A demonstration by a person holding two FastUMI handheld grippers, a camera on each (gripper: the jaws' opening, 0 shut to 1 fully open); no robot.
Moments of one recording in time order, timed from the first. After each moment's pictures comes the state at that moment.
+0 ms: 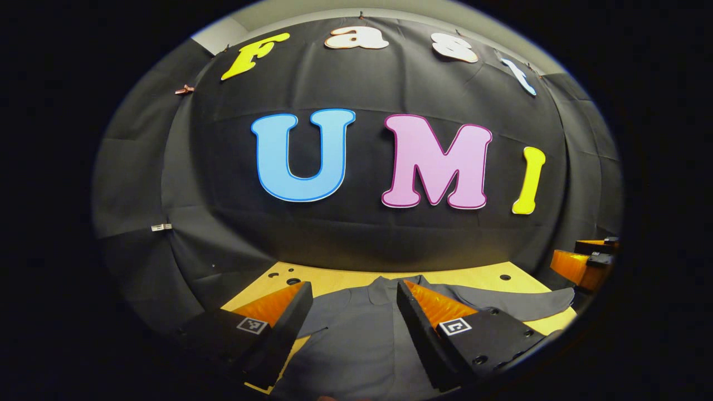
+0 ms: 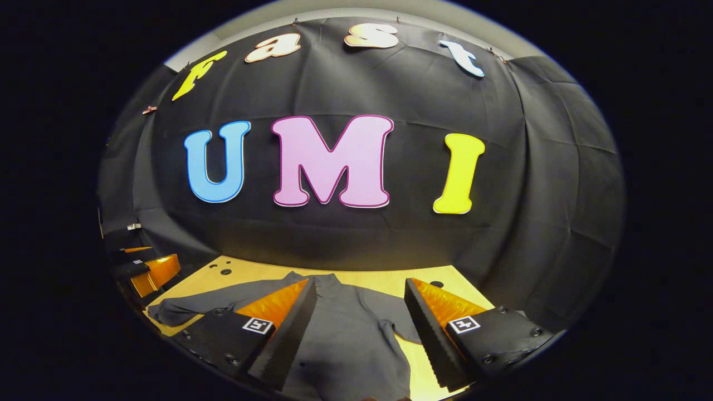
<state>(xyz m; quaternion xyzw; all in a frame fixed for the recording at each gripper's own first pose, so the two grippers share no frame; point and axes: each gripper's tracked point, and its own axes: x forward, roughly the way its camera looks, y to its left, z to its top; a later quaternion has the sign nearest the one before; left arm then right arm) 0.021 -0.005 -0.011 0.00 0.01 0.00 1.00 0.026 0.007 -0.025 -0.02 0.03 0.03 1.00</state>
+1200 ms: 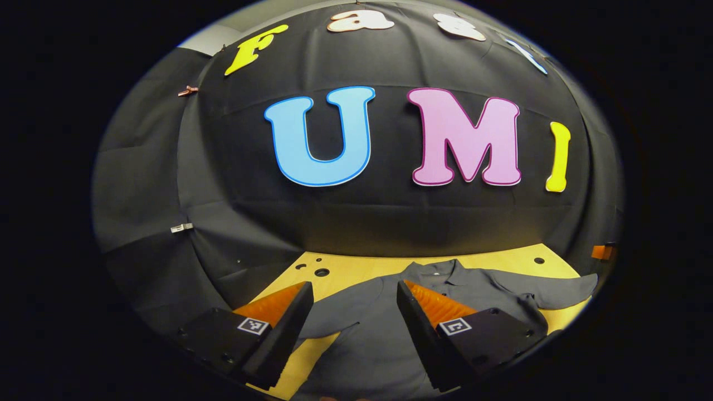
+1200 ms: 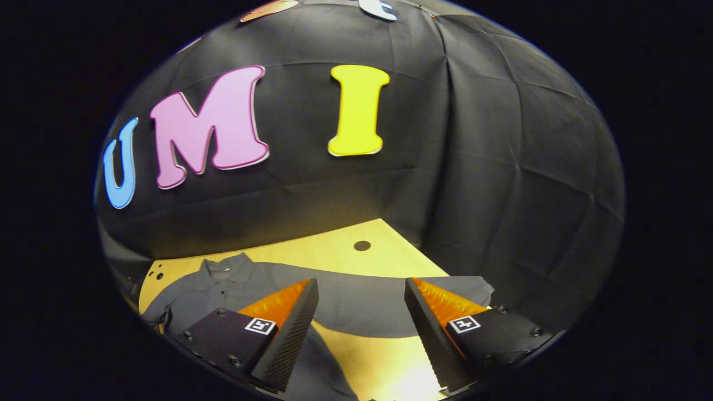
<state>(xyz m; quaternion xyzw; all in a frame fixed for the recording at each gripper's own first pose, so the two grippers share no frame) 0.053 0.039 -0.037 0.03 0.06 0.08 0.99 0.091 -0.197 -0.122 0.06 0.16 -0.17 0.97</state>
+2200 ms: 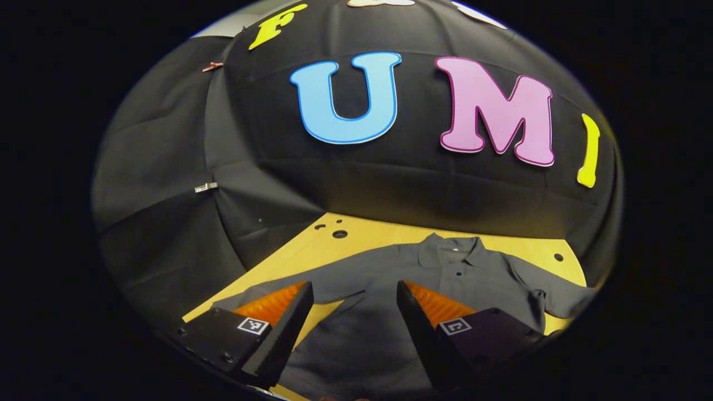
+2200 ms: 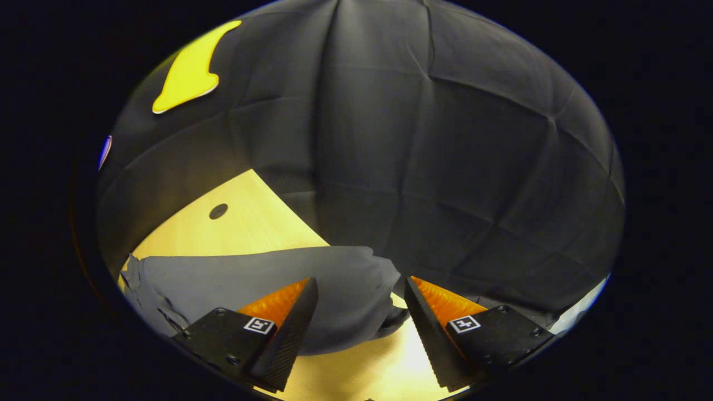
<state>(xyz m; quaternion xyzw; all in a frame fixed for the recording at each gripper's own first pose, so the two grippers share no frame) 0.044 0.026 -0.103 -0.02 0.16 0.17 0.97 0.087 -0.428 -0.286 0.14 0.30 -0.35 0.88</state>
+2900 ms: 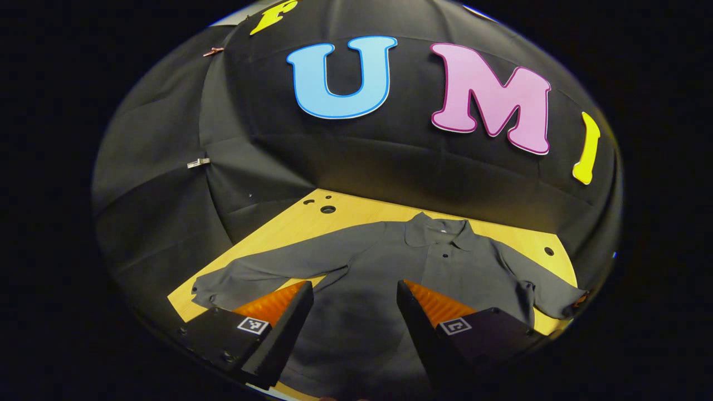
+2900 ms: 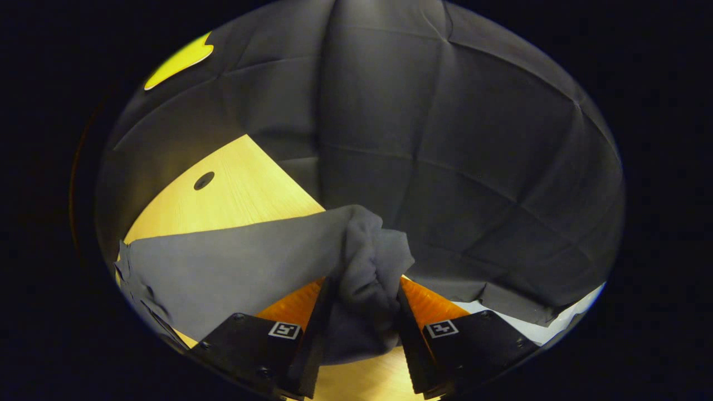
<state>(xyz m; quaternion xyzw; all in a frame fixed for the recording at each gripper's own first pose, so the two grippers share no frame) 0.037 -0.006 -0.129 -0.05 0.19 0.15 0.97 0.114 -0.424 -0.343 0.15 0.36 -0.31 0.87</state>
